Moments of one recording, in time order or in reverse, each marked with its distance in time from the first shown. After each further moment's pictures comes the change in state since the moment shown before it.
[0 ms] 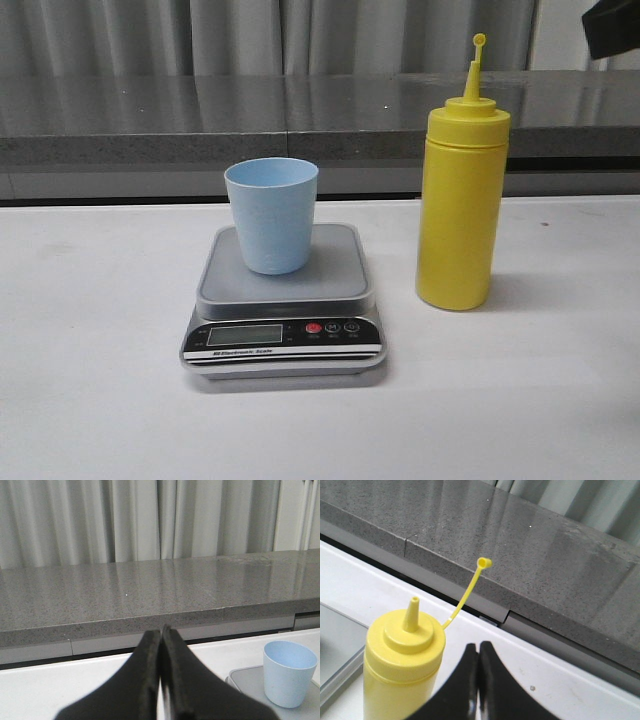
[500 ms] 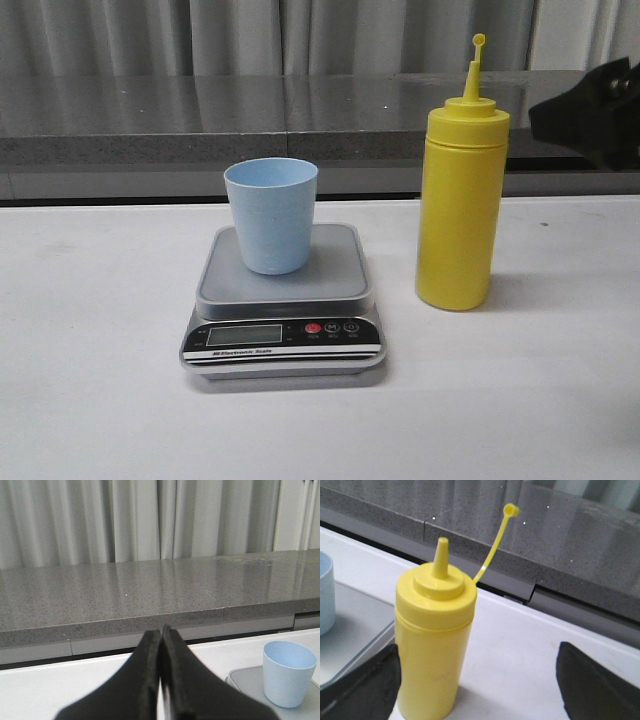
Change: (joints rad) left arm 0.000 0.000 0.000 0.000 0.000 0.000; right arm 0.000 0.072 0.185 0.065 -0.256 0.009
